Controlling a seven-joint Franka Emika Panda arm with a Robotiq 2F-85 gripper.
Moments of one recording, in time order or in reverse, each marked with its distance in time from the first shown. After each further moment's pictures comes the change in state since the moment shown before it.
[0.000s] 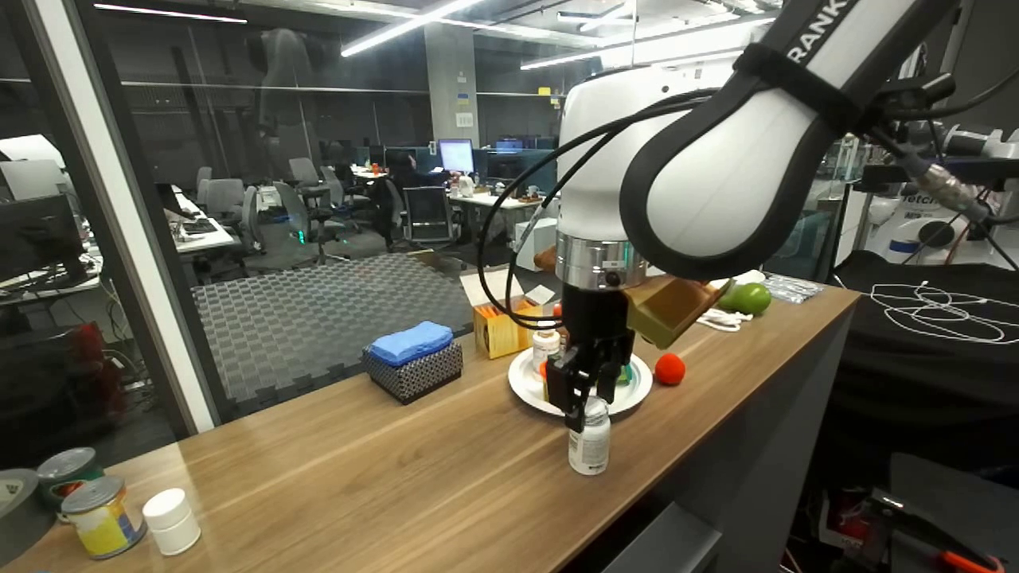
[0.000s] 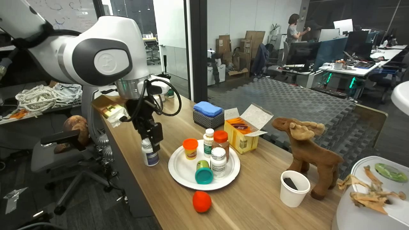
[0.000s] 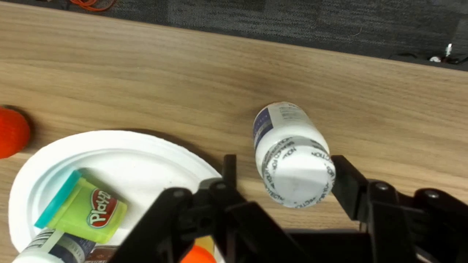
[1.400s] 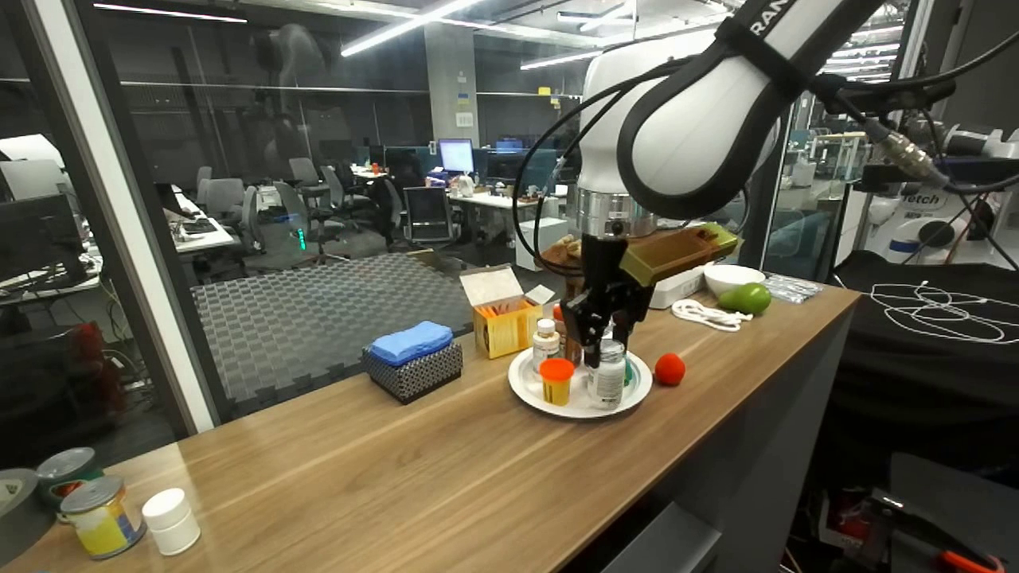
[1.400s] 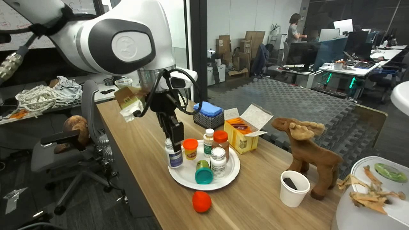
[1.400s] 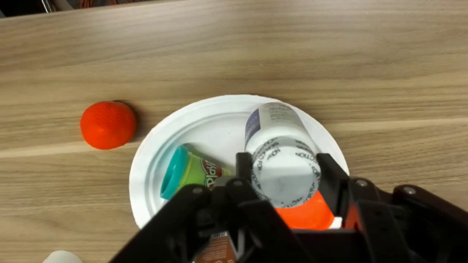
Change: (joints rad) arm -0.064 -0.018 -0.088 0.074 -0.003 -0.074 0.091
